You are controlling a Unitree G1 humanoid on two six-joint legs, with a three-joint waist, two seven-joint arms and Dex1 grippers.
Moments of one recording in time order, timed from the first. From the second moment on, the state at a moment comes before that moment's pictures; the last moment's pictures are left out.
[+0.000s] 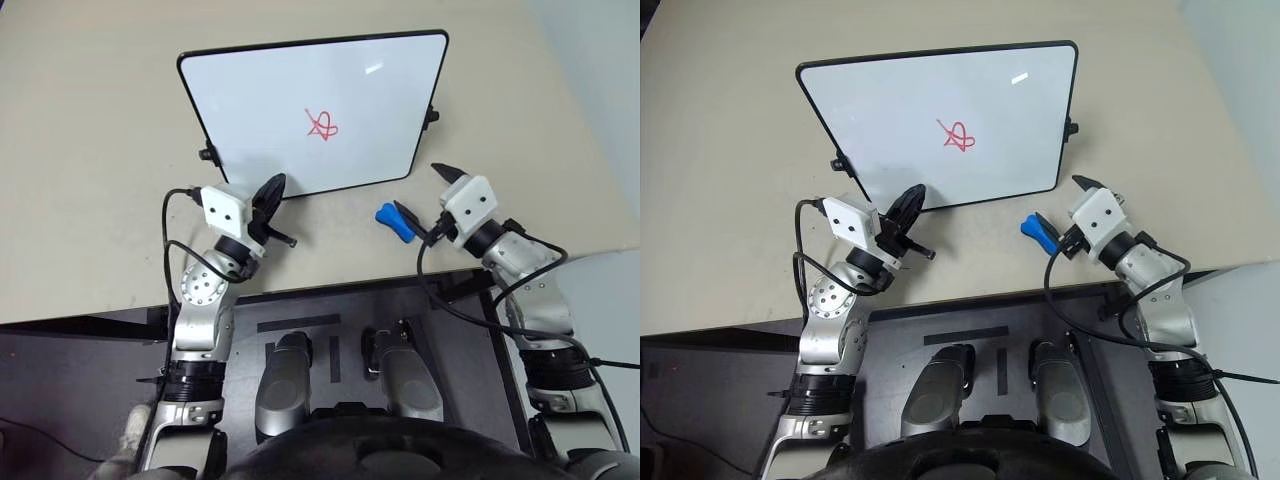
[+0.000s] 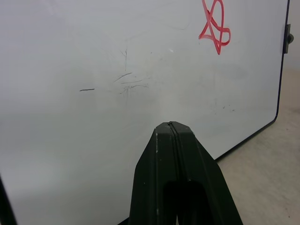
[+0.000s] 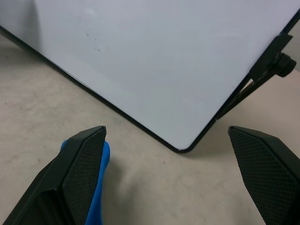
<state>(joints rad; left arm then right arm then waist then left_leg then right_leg) -0.07 0.23 0.03 -0.07 -0.24 -0.05 -0.44 -0.14 -0.42 0.08 -0.21 0.02 0.12 0.53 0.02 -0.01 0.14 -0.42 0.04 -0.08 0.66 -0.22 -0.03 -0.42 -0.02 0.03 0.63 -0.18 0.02</state>
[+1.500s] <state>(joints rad) 0.01 0.21 0.03 -0.14 -0.24 -0.03 -0.41 -0.04 -0.51 0.14 -0.41 0.17 0.36 0.72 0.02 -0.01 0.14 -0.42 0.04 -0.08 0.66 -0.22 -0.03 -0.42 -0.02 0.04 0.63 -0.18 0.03</state>
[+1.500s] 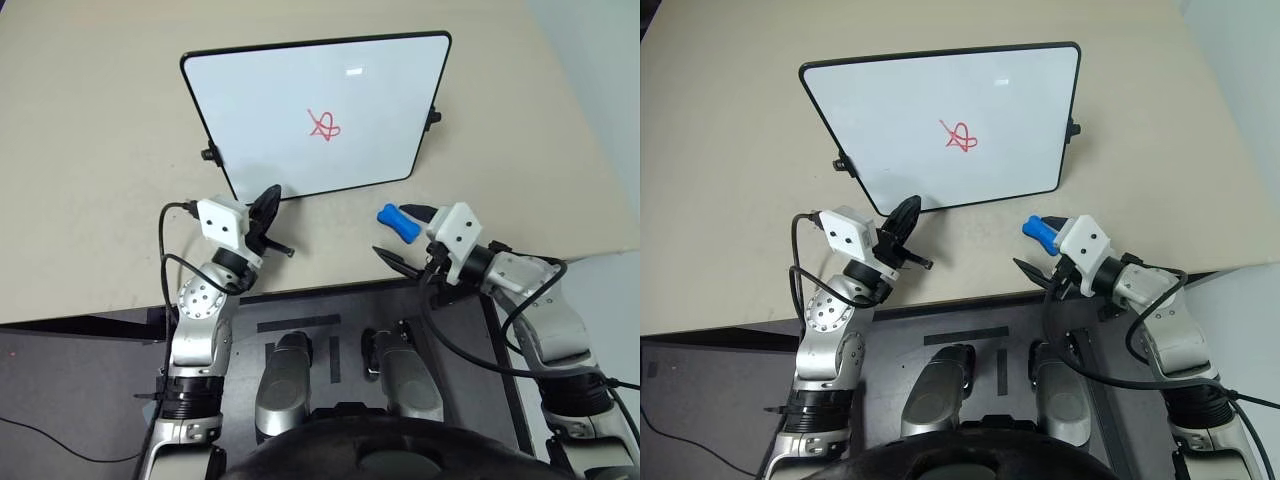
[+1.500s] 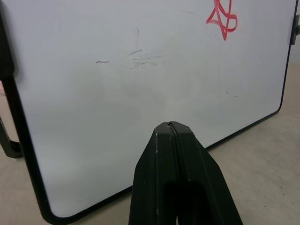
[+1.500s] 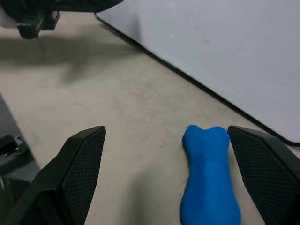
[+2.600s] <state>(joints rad) -0.01 0.19 0.03 -0.12 -0.23 -0.05 -0.40 -0.16 -0.50 0.17 -0.19 0.09 0.25 0.69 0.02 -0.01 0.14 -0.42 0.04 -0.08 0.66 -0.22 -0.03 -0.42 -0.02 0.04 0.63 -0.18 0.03</state>
